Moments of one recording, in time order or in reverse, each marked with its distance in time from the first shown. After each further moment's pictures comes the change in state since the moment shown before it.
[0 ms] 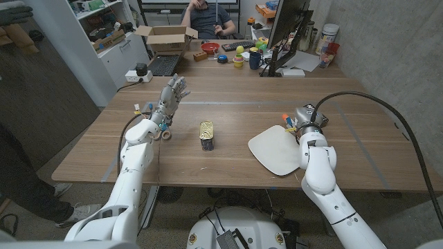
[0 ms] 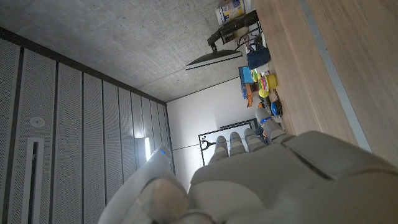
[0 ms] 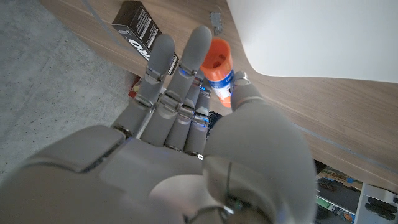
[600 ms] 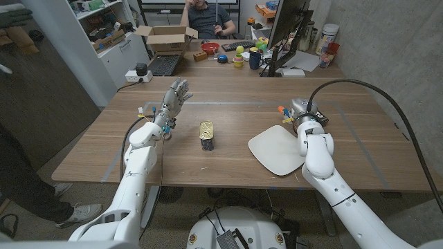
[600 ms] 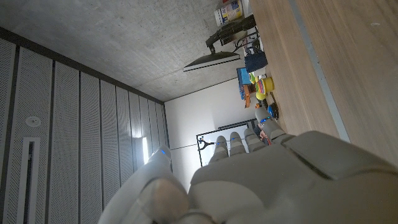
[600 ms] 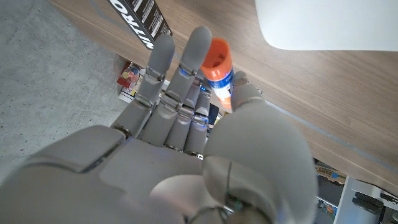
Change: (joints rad) left arm 0.031 -0.016 0.019 -0.022 0.002 0.000 0.033; left_hand 0.000 0.000 0.004 -0.004 -0.004 0.000 0.000 0.000 0.000 0.000 0.000 0.000 0.000 0.000 0.000 0.000 0.000 0.000 0.000 0.008 0.000; right arm 0.145 -0.093 -0.051 0.081 0.086 0.014 0.003; right_hand 0.000 0.000 0.002 -0.002 0.001 -0.007 -0.001 0.005 0.000 -0.005 0.002 0.000 -0.010 -0.007 0.000 0.000 -0.004 0.000 0.000 -0.008 0.009
